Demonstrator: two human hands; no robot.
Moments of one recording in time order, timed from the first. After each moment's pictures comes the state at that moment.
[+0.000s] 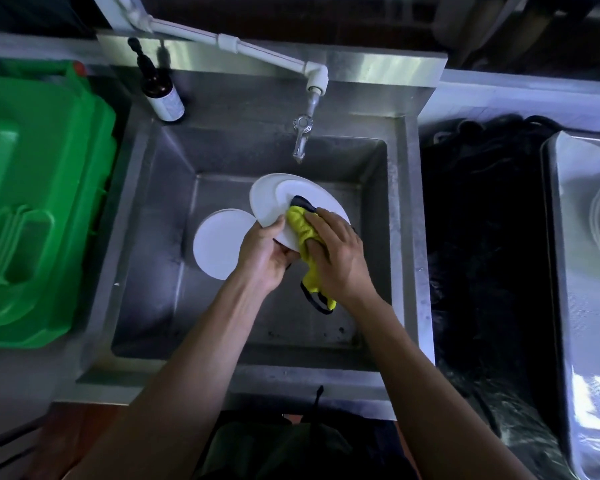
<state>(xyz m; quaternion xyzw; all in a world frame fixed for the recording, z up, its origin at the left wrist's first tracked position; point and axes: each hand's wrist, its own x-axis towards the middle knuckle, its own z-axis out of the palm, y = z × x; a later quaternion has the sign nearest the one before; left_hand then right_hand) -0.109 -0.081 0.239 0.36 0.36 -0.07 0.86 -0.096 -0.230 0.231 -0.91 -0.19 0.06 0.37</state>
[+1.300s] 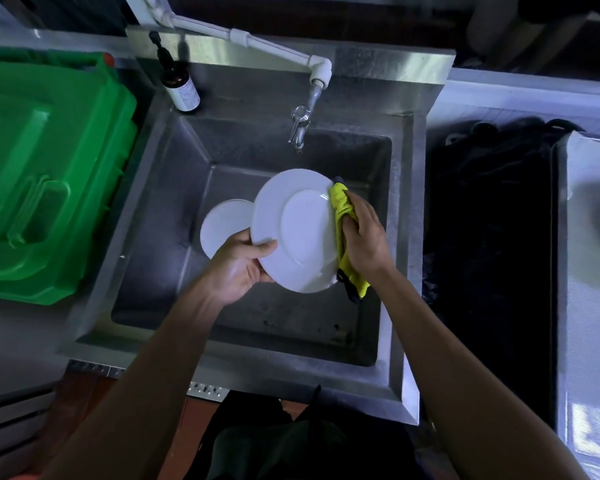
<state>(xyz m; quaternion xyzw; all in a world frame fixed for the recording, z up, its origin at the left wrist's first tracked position) -0.170 -0.084 0.255 0.49 0.27 -0.15 0.81 -0.059 -0.294 0.210 -0.86 -0.11 0.15 0.48</state>
